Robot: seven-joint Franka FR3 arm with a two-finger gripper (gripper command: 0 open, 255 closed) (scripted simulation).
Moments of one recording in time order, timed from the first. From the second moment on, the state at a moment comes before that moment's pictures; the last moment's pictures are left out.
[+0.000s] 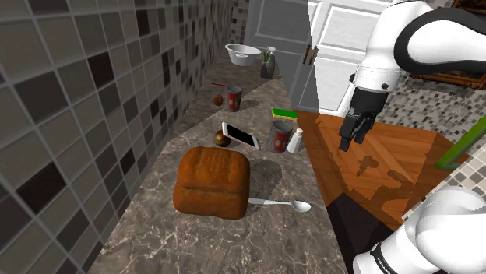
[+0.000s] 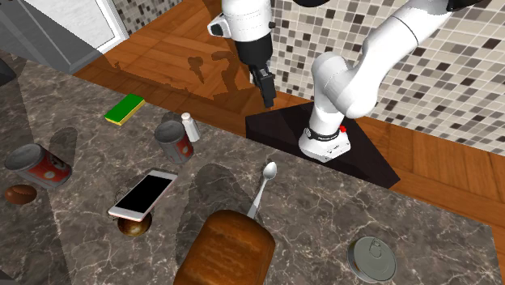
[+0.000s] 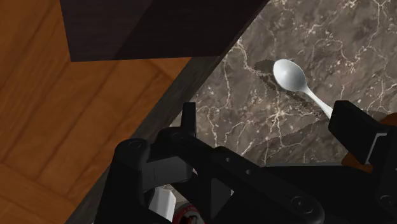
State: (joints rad) arm 0.02 -0.77 0.02 -2.44 0.09 1.49 0.05
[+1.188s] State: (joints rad) arm 0.33 -0.66 0.11 -2.82 0.29 2.28 -0.31
